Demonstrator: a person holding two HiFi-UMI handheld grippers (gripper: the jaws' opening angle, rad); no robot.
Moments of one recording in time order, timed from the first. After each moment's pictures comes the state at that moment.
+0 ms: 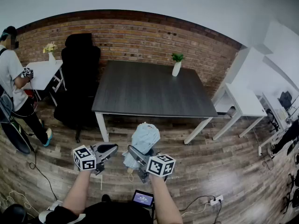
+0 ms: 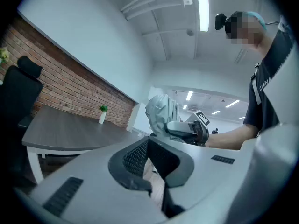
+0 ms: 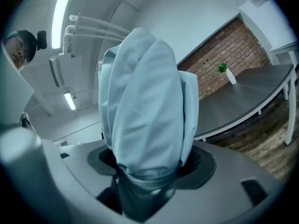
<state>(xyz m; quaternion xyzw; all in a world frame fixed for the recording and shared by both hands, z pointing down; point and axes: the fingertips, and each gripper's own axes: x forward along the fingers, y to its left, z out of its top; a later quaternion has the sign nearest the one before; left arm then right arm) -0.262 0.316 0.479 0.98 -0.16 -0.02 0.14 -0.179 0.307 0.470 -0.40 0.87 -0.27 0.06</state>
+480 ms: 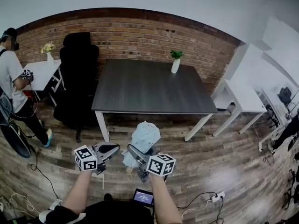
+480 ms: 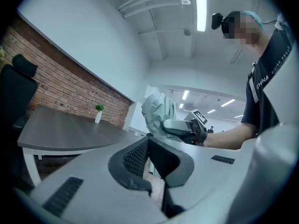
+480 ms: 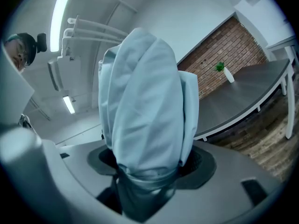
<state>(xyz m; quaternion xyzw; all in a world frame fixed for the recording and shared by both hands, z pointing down) -0.263 0.321 0.481 0.98 -0.14 -0.02 0.13 -0.190 0.308 0.471 -0.40 0.87 -0.28 0.08</state>
